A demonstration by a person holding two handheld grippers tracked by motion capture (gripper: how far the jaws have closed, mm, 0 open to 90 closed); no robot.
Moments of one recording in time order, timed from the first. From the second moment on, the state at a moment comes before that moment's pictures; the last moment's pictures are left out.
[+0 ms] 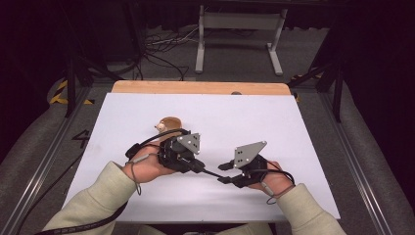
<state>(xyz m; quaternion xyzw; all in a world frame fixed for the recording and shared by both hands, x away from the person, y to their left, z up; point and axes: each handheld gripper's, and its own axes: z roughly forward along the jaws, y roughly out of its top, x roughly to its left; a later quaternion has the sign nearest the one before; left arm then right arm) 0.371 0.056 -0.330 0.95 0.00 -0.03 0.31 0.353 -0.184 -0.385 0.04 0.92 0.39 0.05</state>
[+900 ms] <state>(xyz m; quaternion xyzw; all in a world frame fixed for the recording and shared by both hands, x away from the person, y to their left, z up) 0.364 0.046 -0.331 0.96 -0.02 -0.02 0.28 0.353 -0.171 -0.394 0.01 0.93 0.37 0.02</state>
